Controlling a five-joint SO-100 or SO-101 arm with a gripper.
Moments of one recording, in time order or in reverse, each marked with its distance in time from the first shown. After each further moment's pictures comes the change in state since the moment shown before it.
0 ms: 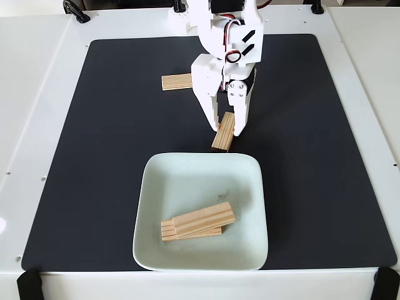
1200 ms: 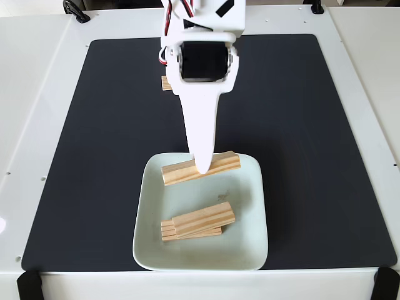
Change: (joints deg) arm 6.8 -20.5 -57.9 1.7 51.8
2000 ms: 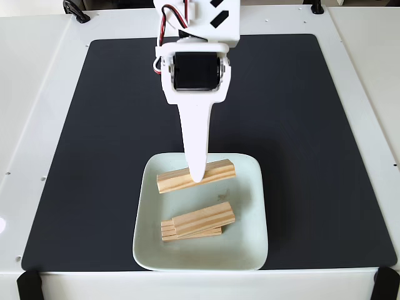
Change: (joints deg) arm 0.5 -3.1 -3.2 -0.1 1.9
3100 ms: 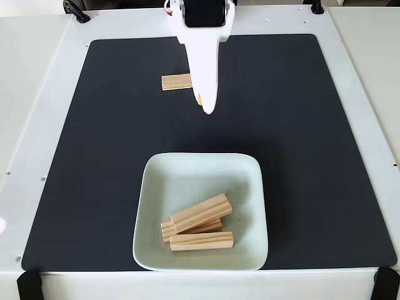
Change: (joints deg) arm -1.1 44.0 58.4 0.0 -0.4
